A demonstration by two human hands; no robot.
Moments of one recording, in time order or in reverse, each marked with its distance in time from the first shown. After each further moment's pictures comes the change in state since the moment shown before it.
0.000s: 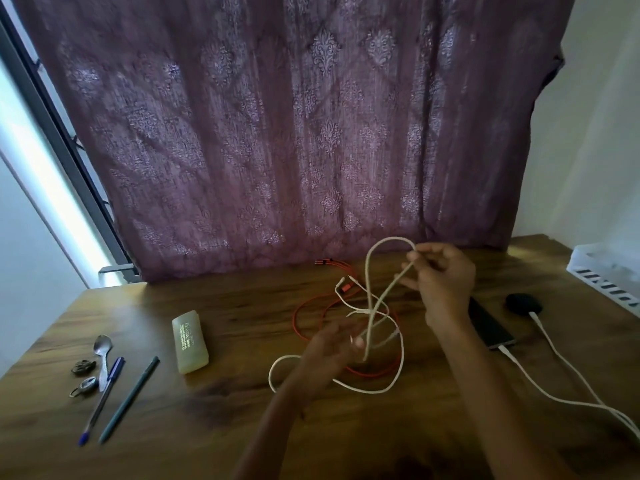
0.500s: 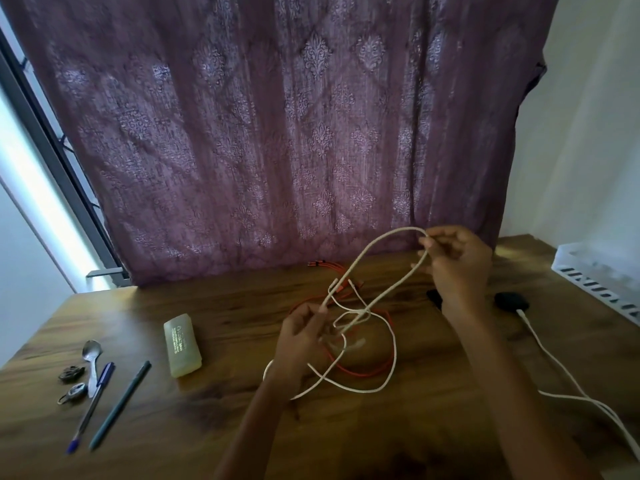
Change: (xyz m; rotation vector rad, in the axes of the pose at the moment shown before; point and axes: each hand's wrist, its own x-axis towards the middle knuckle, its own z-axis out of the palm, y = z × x) left_hand -0.008 0.036 -0.009 -0.184 0.242 0.114; right_hand 0.009 -0.021 -0.018 -0.164 0.028 -0.176
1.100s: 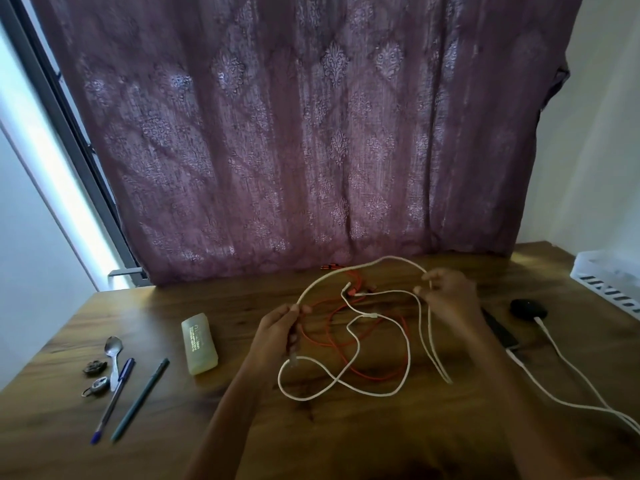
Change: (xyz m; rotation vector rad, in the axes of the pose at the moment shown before) left_hand -0.001 0.020 -0.050 -0.021 0.106 -0.188; right_hand 0.003 0.047 0.000 -0.665 -0.295 0.167
